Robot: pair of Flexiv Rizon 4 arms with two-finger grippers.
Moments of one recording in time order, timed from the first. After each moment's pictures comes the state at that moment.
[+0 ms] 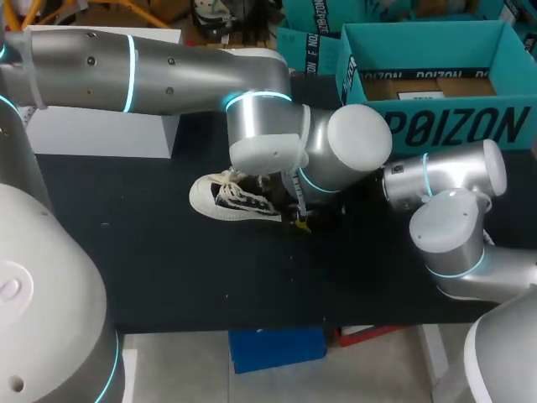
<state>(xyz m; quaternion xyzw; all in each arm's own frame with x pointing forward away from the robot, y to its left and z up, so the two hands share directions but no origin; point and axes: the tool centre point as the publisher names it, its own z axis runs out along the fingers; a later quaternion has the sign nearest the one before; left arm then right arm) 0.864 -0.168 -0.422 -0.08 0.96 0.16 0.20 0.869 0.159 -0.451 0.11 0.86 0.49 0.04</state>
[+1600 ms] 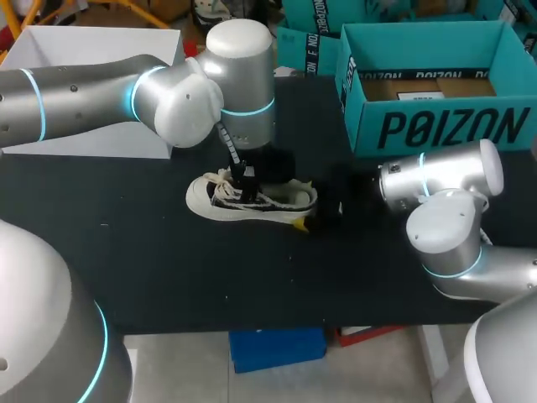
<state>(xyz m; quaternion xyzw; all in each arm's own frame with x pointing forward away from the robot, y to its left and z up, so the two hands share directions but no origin) 0.849 -0.147 -0.425 0.09 0.99 -0.02 -0.04 0.869 0.163 -0.451 0.11 0.86 0.49 0.04</state>
